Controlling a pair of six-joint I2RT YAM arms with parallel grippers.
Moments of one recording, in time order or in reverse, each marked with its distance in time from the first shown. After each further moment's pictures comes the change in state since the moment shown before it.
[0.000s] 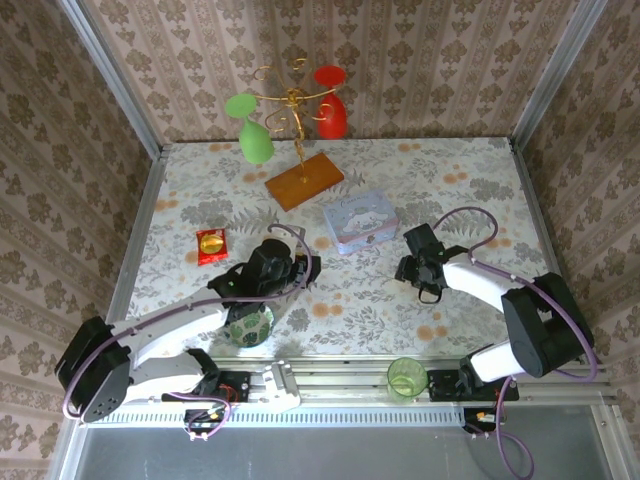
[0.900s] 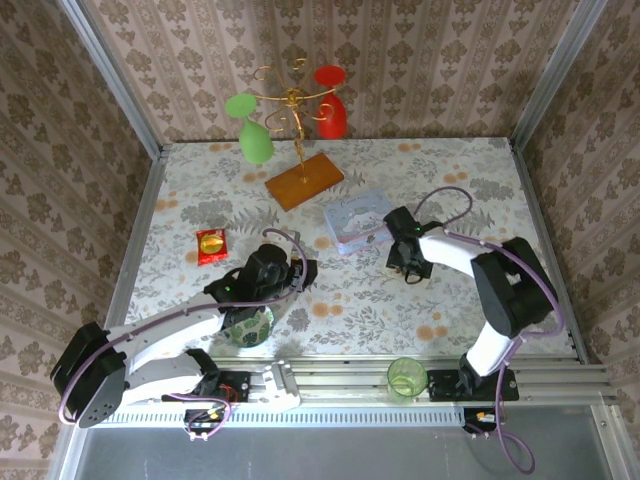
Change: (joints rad) left arm 0.000 -0.040 -0.045 -0.001 -0.021 -0.023; right arm 0.067 0.288 0.298 -0.158 0.128 -0.030
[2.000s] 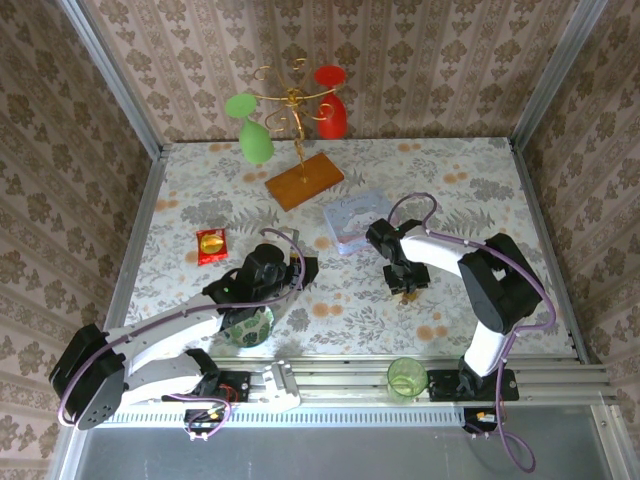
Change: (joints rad) left arm 0.008 -0.008 -0.012 0.055 0.015 -0.003; right arm 0.108 0.028 0.061 -0.352 -0.018 -0.271
